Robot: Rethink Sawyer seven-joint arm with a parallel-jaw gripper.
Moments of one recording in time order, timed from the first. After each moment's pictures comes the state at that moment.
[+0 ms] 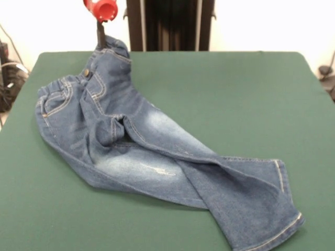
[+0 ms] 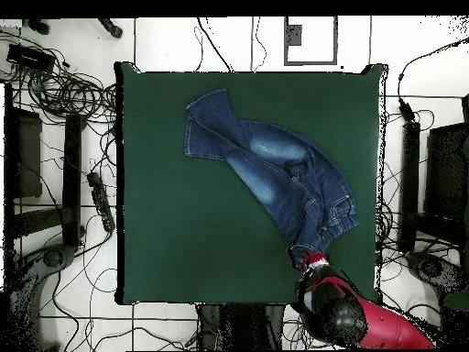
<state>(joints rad) -0.78 -0.78 0.06 2.17 -0.40 0.06 2.54</state>
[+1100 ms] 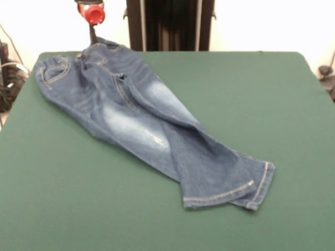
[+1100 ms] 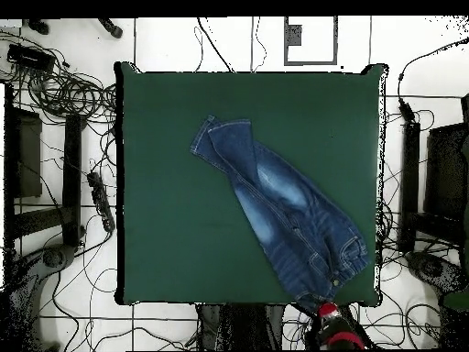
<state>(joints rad) -1.07 -0.46 -0.08 2.13 -0.79 -0.24 2.54</state>
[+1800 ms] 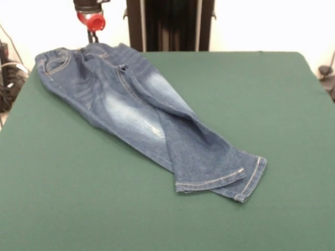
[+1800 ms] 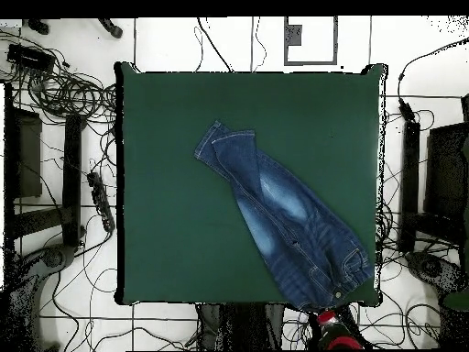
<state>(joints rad) -1.04 -0.35 -0.15 2.03 -0.88 -0.24 2.54</state>
